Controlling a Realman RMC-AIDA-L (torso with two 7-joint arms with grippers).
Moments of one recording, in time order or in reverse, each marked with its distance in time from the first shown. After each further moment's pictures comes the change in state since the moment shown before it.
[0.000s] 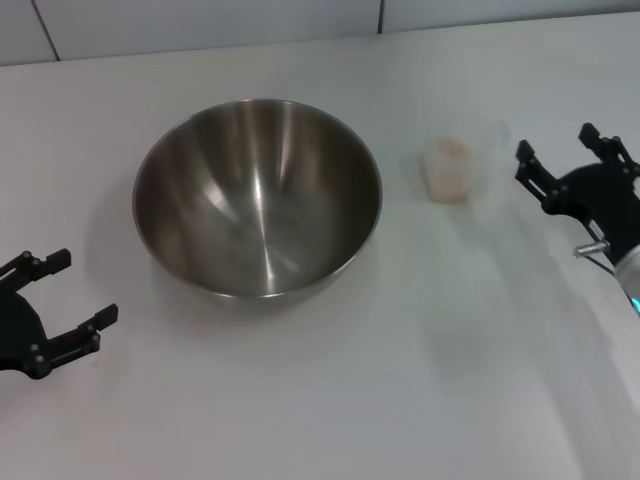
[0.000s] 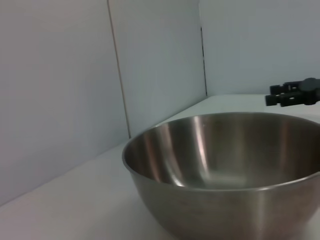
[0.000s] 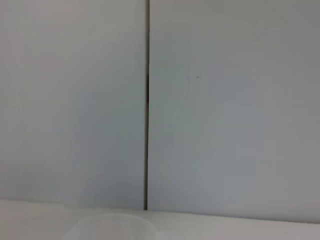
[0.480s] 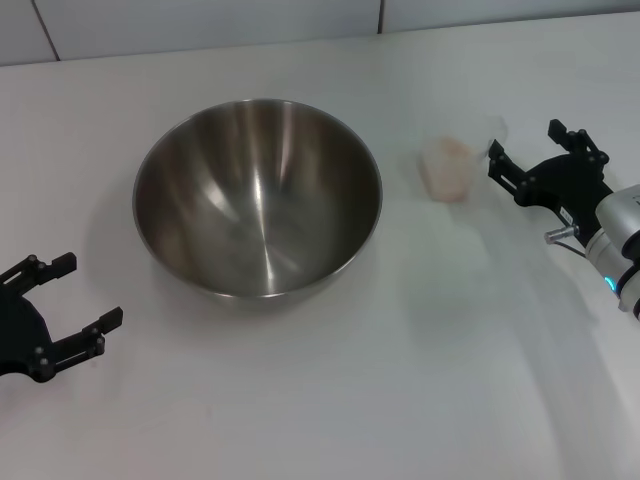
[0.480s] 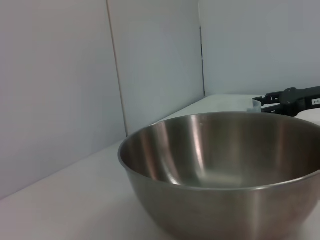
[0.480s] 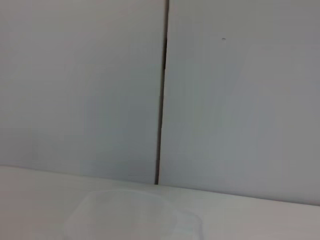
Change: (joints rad) left arm -0.001 -0.008 -0.005 -0.001 0.016 -0.002 -0.013; right arm 0.071 -0.001 0.011 0.003 -0.010 0.143 -0.028
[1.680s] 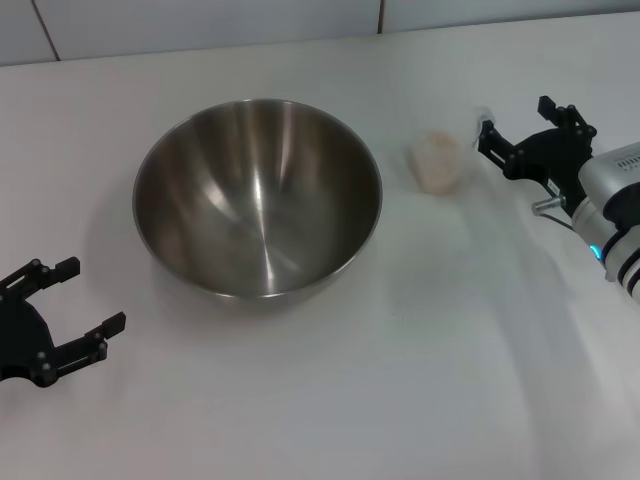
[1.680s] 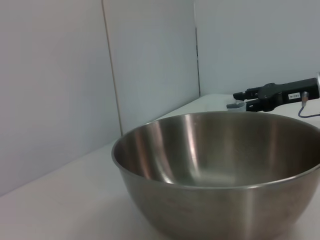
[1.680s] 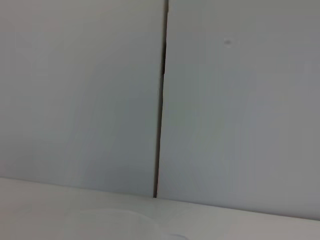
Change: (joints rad) left arm 0.003 0.000 0.006 0.000 0.004 0.007 -0.002; right arm 0.074 -0.003 0.040 -0.001 0.007 0.068 -0.003
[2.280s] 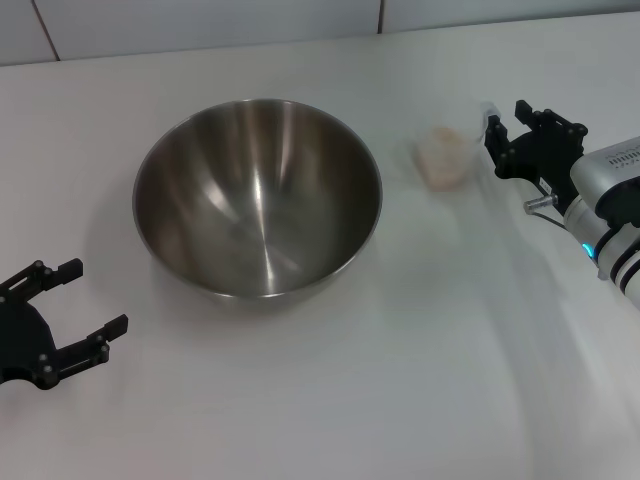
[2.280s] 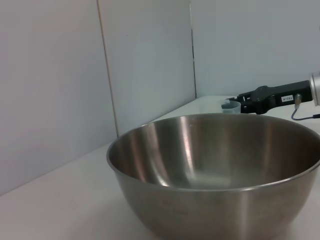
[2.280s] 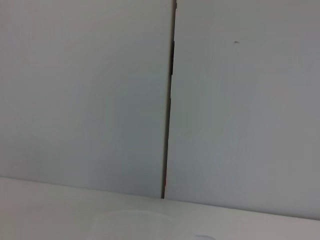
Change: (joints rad) left arm 0.000 0.000 0.001 0.000 0.005 0.011 0.000; right arm 0.004 0.002 -0.005 0.012 0.000 0.012 0.000
